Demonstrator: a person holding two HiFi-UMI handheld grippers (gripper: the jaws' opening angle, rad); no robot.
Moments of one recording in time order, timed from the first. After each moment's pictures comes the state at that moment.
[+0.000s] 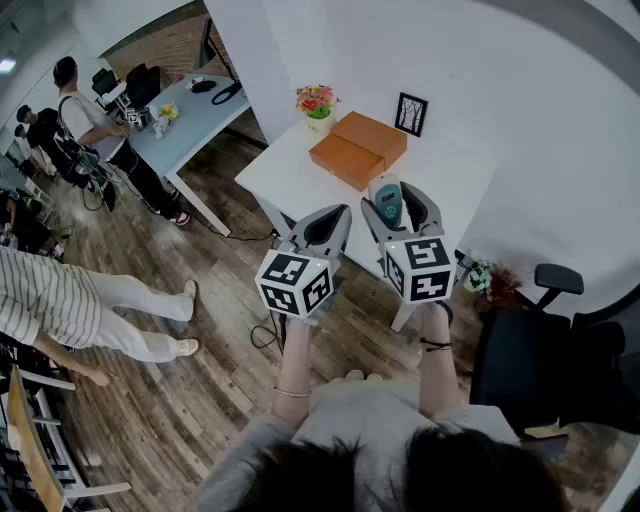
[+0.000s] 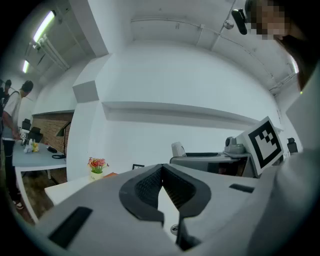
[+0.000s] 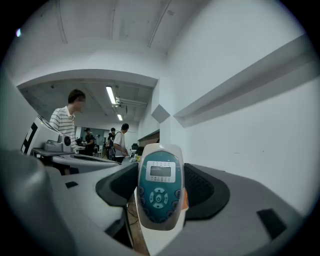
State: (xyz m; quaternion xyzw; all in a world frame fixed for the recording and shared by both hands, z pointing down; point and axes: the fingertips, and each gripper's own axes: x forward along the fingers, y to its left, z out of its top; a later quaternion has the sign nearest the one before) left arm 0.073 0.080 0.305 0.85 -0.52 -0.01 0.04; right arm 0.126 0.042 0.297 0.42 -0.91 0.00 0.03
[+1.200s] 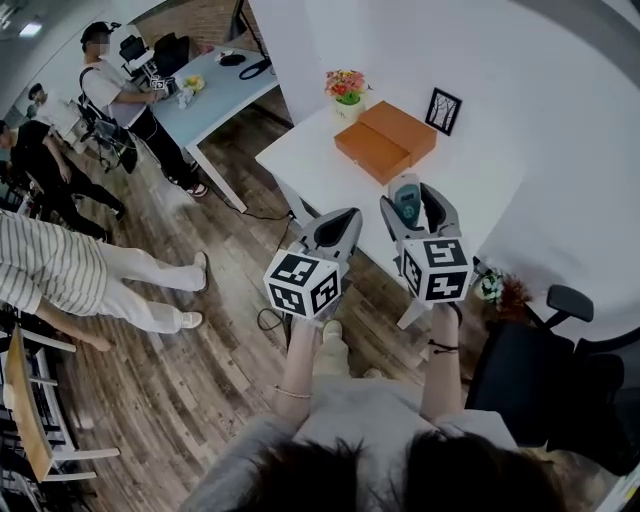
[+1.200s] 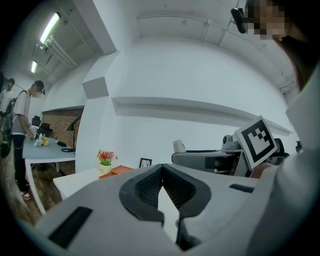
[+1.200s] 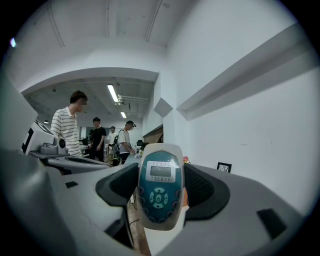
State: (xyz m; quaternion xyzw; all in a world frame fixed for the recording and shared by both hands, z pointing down) left arm 0.055 0.079 0.334 0.83 -0.56 0.00 0.07; right arm 0.116 0.024 0.323 0.39 -0.92 0.03 0.05
